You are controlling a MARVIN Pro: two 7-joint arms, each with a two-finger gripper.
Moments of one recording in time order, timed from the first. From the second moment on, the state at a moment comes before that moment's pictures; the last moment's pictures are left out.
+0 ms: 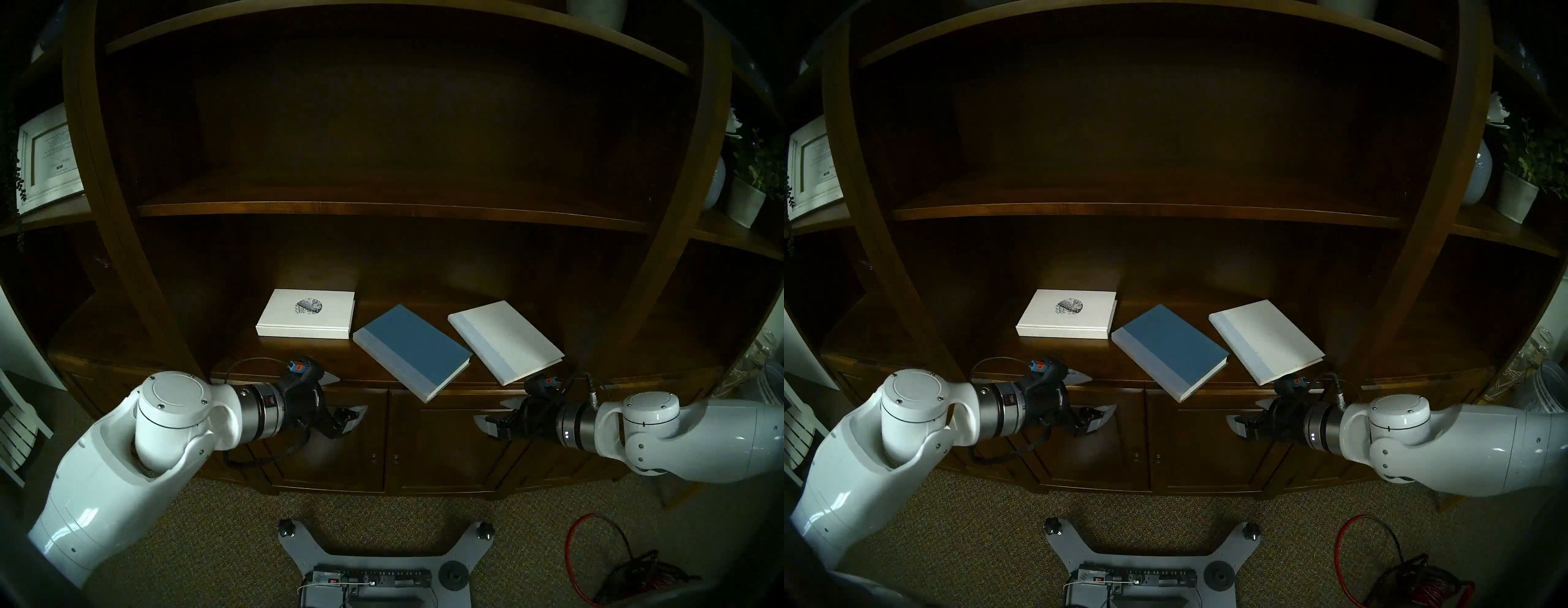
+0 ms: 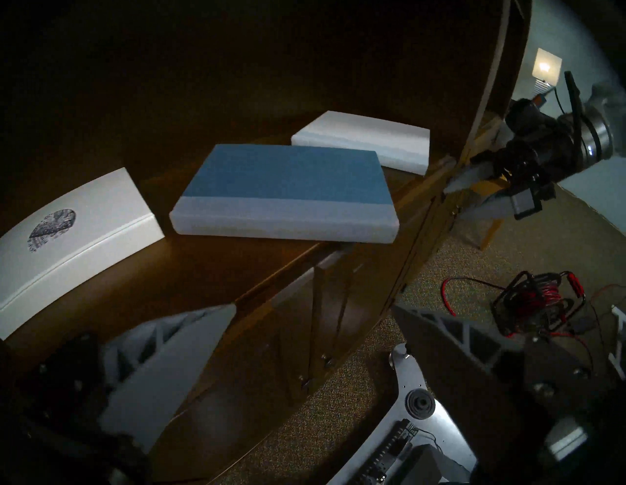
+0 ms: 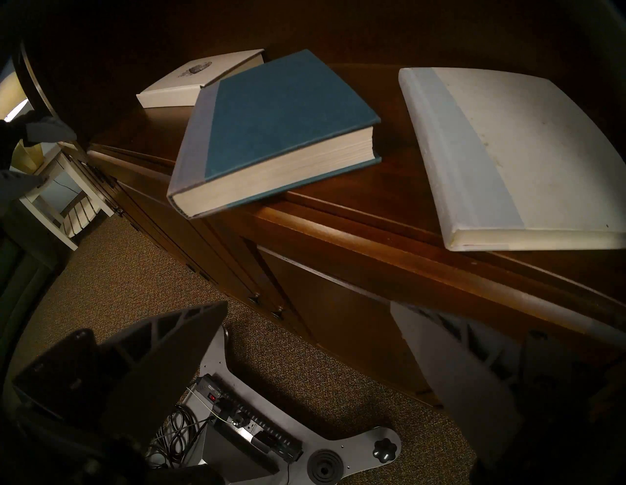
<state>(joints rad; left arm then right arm) 1.86 -0.78 -1.41 -2.16 -0.44 0.59 -0.40 -0.65 -0.13 -0.13 -1.98 1.38 0.04 -0.01</state>
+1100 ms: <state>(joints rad) 1.58 -0.98 -1.19 -1.90 -0.37 0.66 -0.46 -0.65 -0.13 -0.13 -1.98 1.38 0.04 -0.01</state>
